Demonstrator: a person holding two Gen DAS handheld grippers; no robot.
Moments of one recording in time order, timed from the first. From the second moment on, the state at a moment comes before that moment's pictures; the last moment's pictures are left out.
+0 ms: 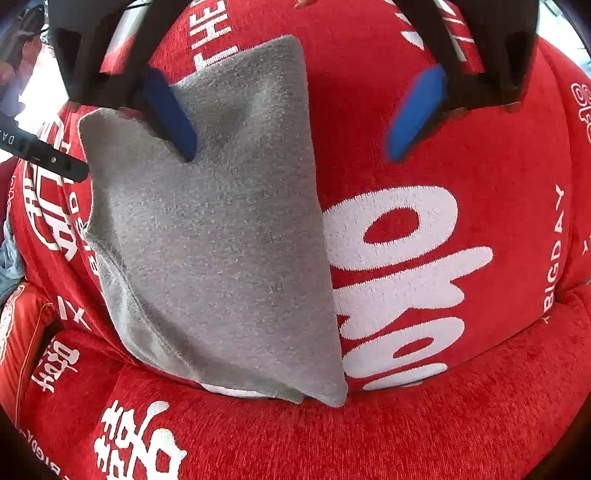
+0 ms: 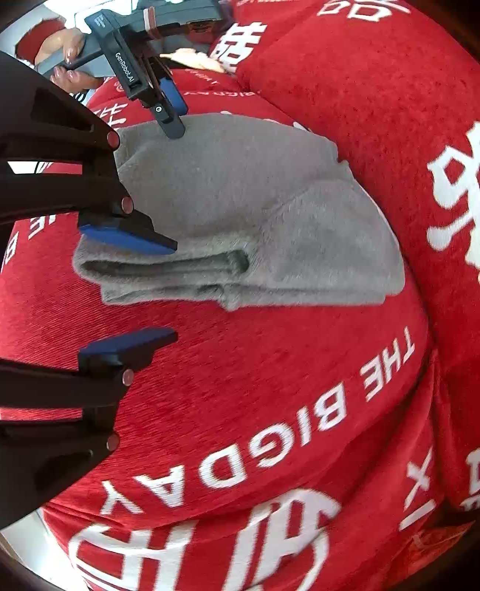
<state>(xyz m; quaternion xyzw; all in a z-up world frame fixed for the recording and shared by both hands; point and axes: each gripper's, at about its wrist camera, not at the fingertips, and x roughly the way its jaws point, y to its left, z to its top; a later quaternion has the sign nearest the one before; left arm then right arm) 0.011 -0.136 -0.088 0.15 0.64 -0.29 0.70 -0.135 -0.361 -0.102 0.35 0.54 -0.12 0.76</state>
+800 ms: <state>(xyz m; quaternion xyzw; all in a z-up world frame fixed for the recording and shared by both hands) 0.034 -0.123 -0.098 0.05 0.68 -0.32 0.66 -0.134 -0.389 -0.106 0.43 0.50 -0.09 0.75</state>
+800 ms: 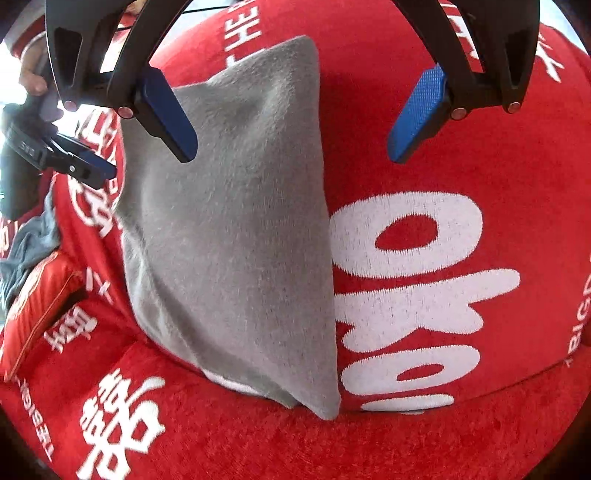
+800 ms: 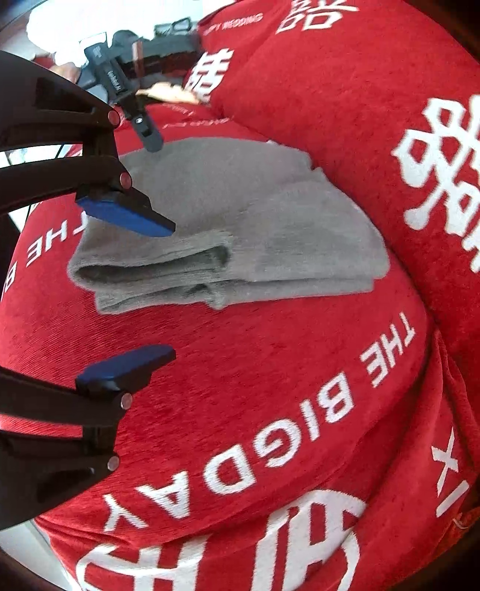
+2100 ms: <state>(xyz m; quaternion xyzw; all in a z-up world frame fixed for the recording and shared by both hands) 0.066 -0.160 -0.141 -0.04 0.72 -0.40 0.56 -0.044 -0.460 -0.158 0.52 0.48 0.11 0.70</state>
